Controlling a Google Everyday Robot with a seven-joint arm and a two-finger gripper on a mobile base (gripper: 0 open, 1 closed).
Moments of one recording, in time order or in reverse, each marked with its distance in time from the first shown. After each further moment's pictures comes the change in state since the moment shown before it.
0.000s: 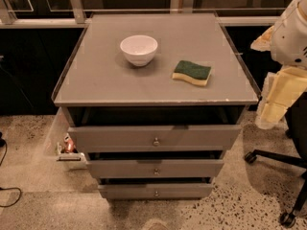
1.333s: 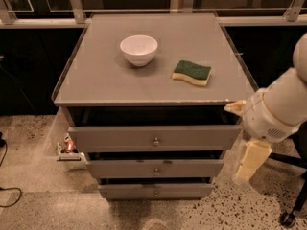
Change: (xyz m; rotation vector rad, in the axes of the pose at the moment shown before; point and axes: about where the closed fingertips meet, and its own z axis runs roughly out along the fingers) arm 0.019 0.063 0.133 -0.137 -0.127 -0.039
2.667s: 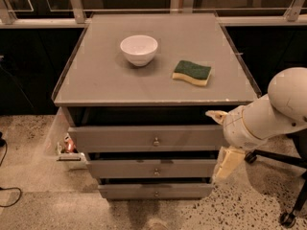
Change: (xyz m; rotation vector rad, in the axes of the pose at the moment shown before) arm -0.002 -0.025 0.082 0.057 -0.138 -0.118
